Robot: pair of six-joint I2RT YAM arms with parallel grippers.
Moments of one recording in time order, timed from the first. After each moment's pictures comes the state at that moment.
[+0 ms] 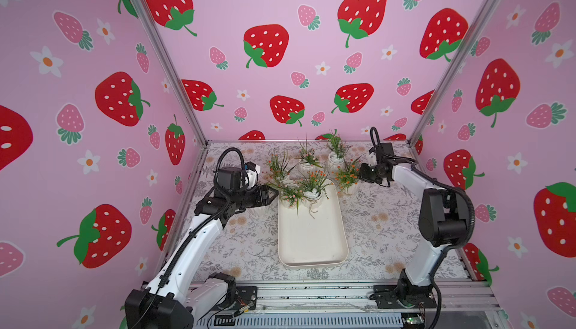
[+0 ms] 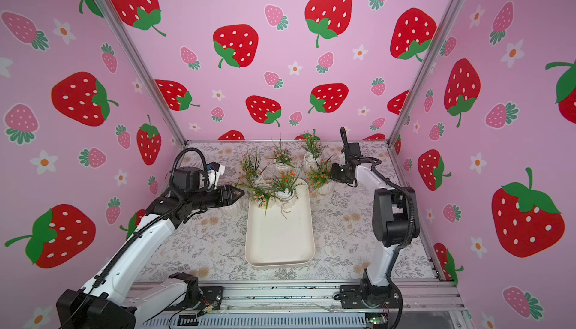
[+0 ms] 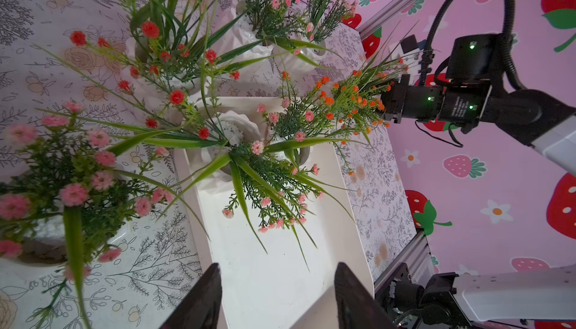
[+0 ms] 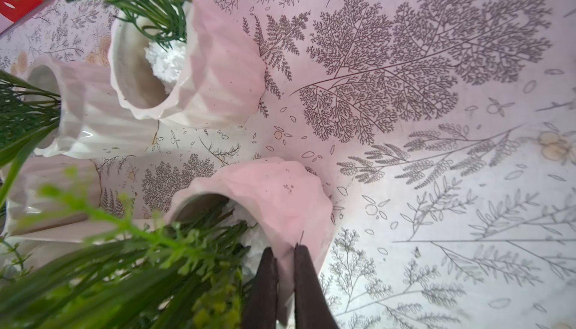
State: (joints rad) left arm -0.20 1.09 0.94 -0.57 0.55 -0.37; right arm 0.22 1.82 1.35 -0.53 -0.26 0.33
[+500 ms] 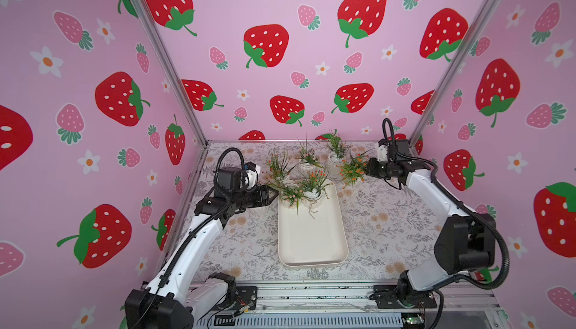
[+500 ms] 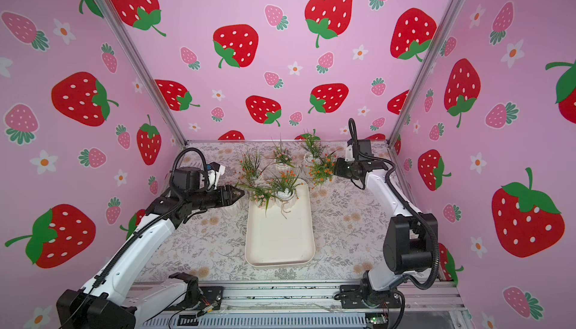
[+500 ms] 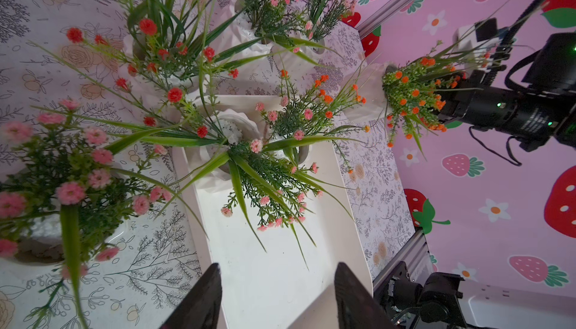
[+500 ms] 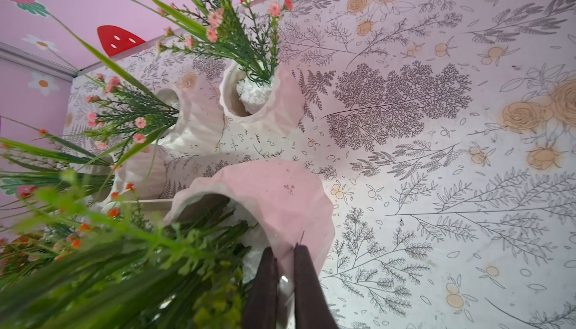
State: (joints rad) left arm -0.20 1.09 0.94 -0.58 0.55 -0.37; right arm 0.22 1.56 1.28 -0.54 -0.29 0.30
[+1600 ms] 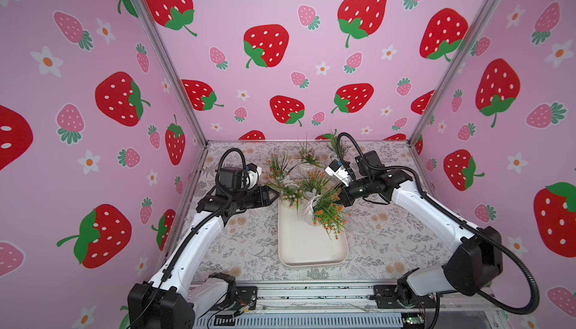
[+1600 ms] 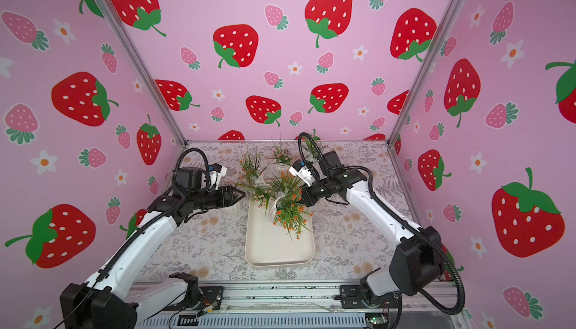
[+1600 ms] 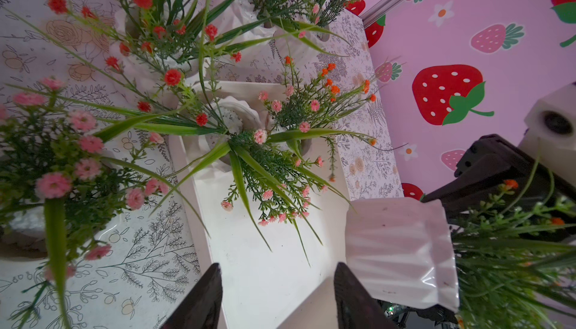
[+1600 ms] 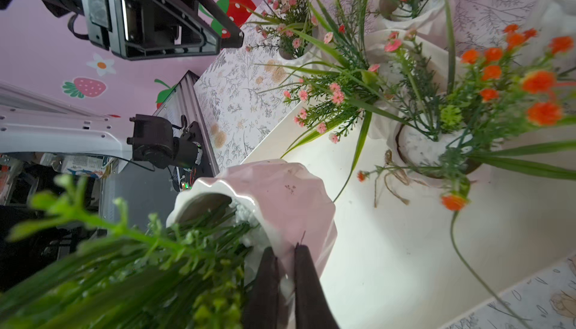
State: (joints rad) left arm -0.19 1.12 0.94 -0.59 0.58 -0.37; right arm 0.60 1.46 1.26 -0.77 -0.78 -0.13
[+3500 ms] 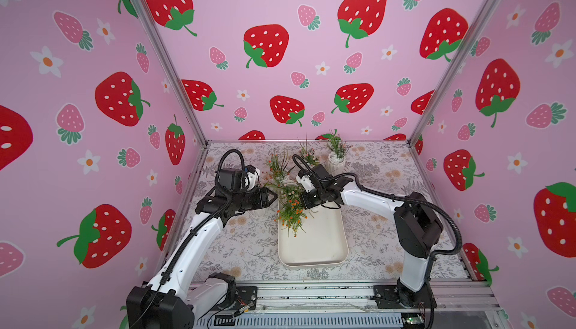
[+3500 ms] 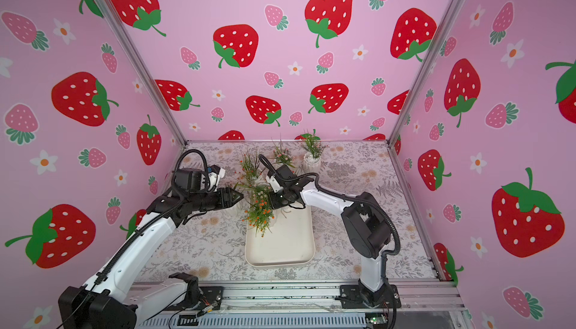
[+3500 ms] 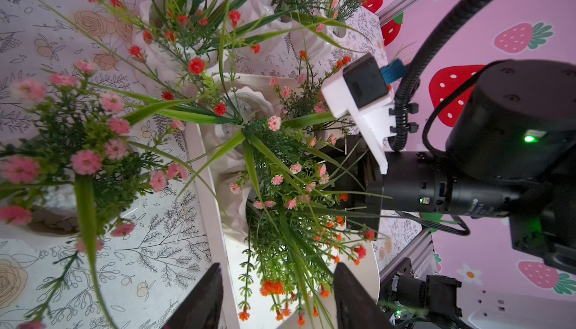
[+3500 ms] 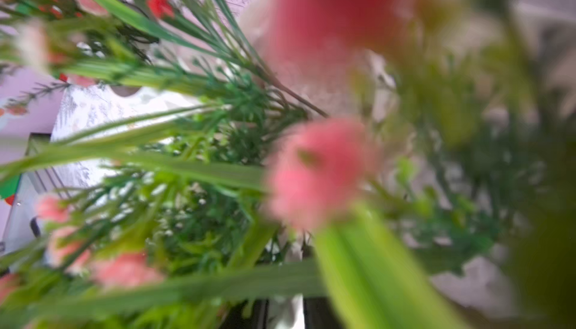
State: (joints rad) left arm -0.19 1.11 0.94 -0.64 0.53 -0.37; right arm 0.86 1.88 1.37 -0.44 -0.29 0.35
